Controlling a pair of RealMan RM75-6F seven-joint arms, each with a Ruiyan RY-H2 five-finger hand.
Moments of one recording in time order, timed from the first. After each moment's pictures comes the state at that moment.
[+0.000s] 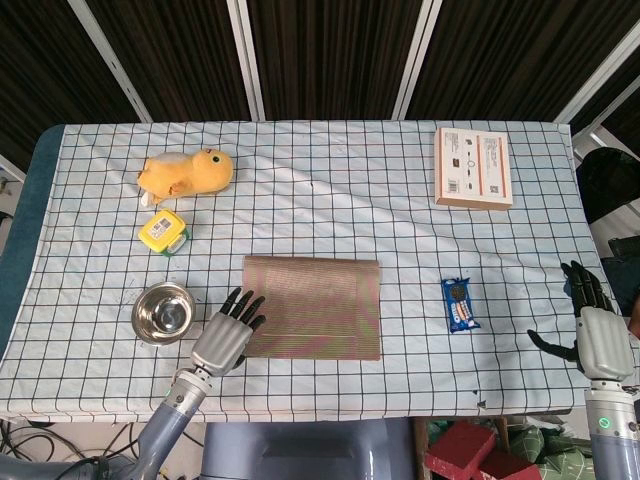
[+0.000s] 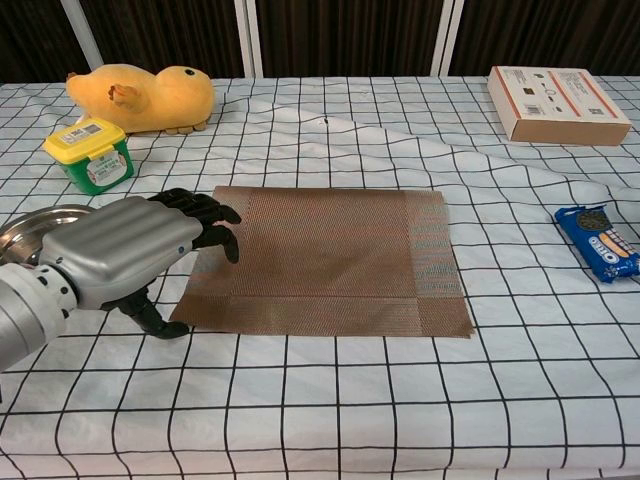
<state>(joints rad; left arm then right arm) -0.52 -1.71 -0.01 -1.63 1.28 1.17 0.81 0.12 -1.17 0.18 -1.65 -1.31 1.41 0.07</state>
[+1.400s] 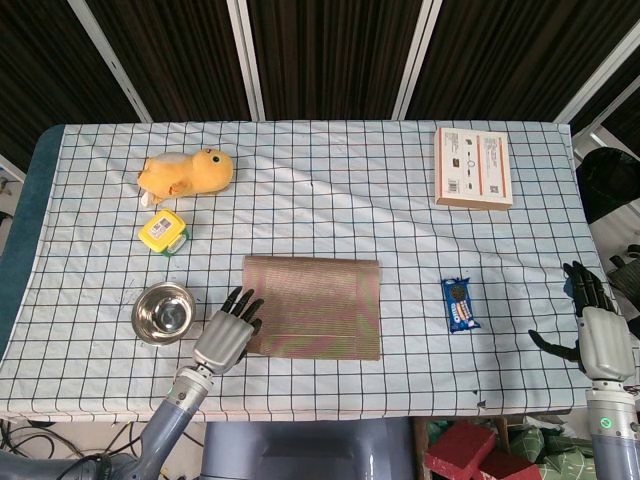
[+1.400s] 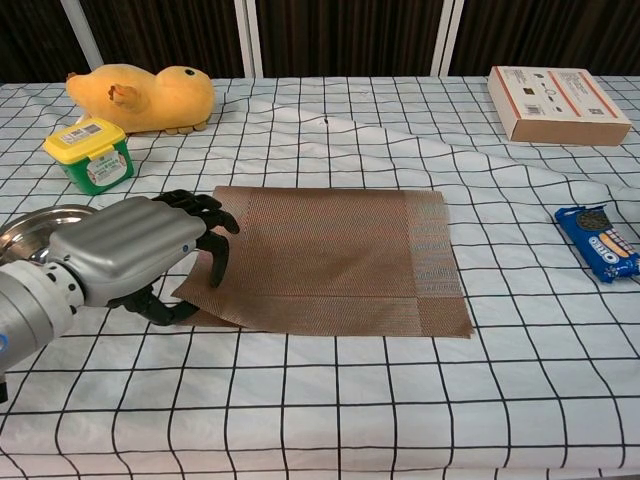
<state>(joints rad) -0.53 -1.72 -0.02 -1.62 1.25 1.16 0.82 0.12 -1.17 0.18 -1.66 -1.30 1.41 0.08</state>
